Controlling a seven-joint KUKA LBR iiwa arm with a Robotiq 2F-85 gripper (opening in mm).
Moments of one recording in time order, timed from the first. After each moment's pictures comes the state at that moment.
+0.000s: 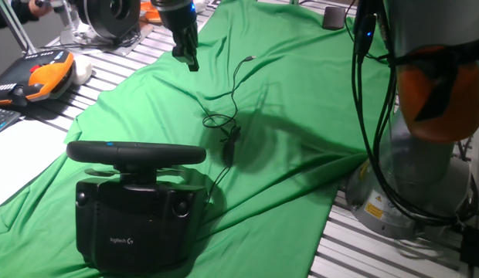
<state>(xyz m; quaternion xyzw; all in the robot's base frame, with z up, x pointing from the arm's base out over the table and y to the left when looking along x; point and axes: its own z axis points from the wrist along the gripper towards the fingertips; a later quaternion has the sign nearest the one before) 0.515 0.000 0.236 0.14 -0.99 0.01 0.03</state>
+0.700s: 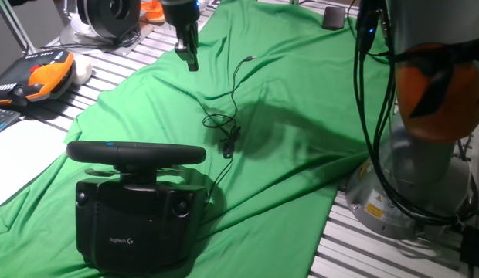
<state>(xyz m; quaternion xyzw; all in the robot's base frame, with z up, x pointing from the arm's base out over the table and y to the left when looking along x) 0.515 0.001 0.235 0.18 -0.98 -0.05 0.04</state>
